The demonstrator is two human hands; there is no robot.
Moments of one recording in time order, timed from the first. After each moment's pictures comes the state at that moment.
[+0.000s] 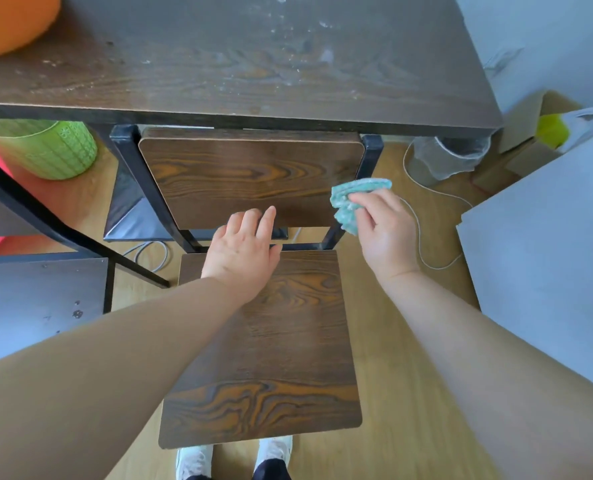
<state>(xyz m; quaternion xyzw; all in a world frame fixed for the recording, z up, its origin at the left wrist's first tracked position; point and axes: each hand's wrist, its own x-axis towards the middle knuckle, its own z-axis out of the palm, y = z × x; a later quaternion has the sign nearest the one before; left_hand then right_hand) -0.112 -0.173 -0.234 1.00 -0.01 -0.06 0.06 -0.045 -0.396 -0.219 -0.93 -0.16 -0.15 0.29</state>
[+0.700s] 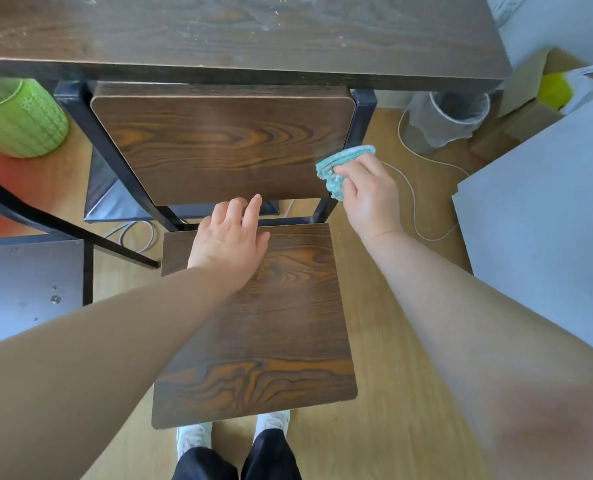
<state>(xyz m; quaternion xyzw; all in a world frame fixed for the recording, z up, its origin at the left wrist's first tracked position) -0.118 -0.177 -0.266 0.99 0.00 -0.09 0.08 -0.020 -0.399 -0.258 -0.94 -0.18 -0.14 0.25</state>
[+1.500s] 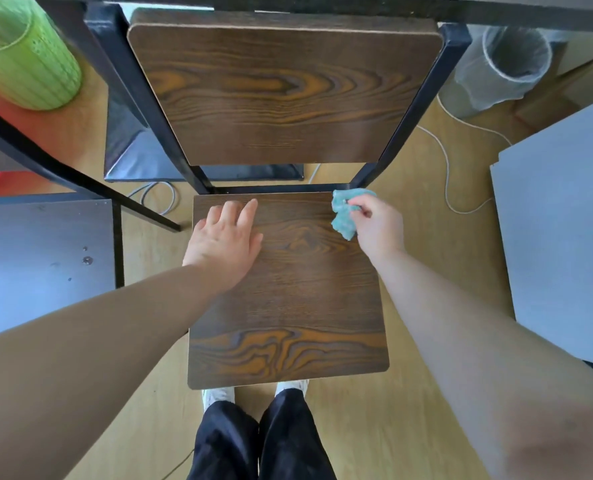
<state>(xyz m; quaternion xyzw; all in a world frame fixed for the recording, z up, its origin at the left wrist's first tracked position) -0.165 -0.116 -0.309 0.98 0.02 -0.19 0.08 -0.087 -0.365 -0.342 -0.92 0.09 0.13 0.36</state>
